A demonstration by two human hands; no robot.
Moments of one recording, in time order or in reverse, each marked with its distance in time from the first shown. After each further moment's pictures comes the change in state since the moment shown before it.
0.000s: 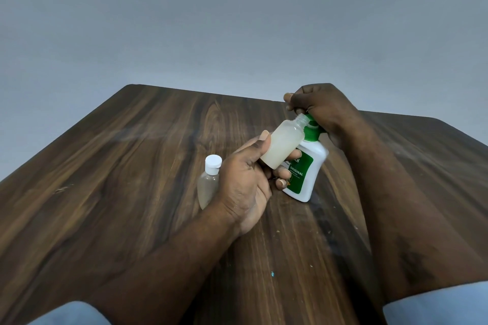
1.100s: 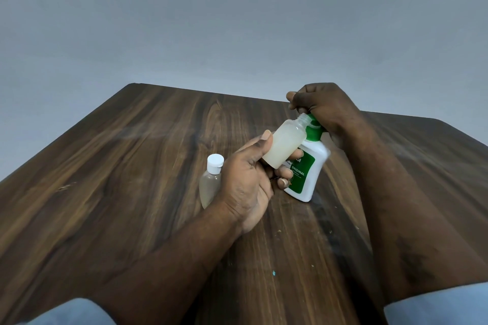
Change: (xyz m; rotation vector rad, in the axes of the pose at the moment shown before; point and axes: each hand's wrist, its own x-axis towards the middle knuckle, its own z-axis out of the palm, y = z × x) left_hand -0.002 0.002 0.002 0.008 0.014 0.002; right_hand 0.002 0.003 0.000 0.013 0.032 -0.004
